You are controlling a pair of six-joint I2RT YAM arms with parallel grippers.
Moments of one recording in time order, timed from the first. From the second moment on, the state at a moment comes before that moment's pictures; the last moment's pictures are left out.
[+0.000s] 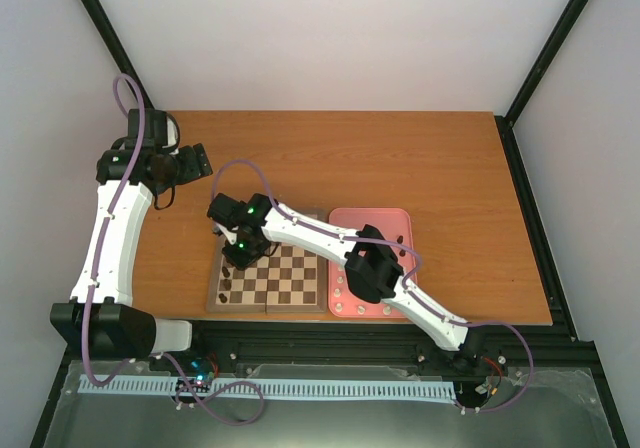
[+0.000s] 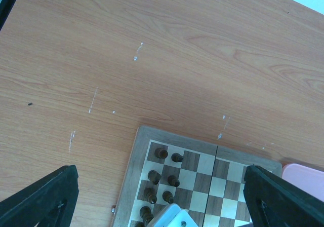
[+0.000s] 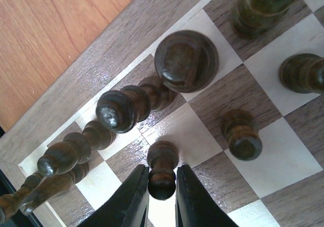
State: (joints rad) left arm 0.01 1.32 1.48 -1.07 0.03 -0.37; right arm 1.12 2.55 2.43 -1.15 -0.22 0.28
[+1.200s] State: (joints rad) left arm 0.01 1.32 1.48 -1.07 0.03 -0.37; right arm 1.12 2.33 2.31 -1.15 -0.14 0.25
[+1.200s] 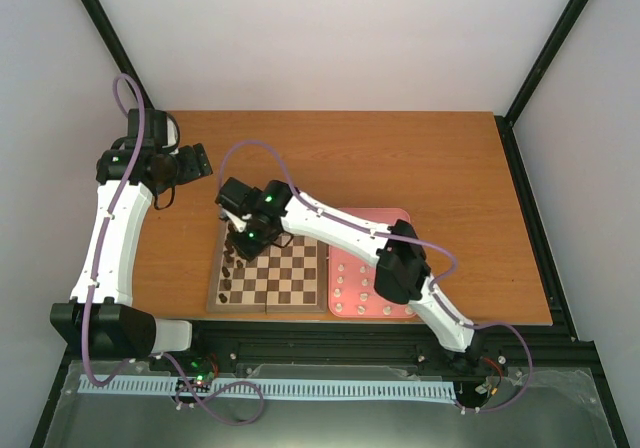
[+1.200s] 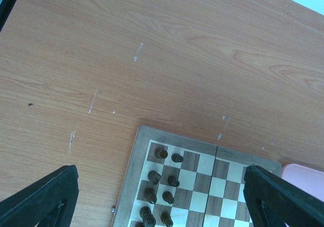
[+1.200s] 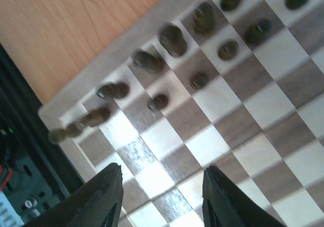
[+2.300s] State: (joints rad) left arm 0.01 1.34 1.48 -1.07 0.03 -0.37; right arm 0.62 1.80 1.22 -1.01 0.03 0.38
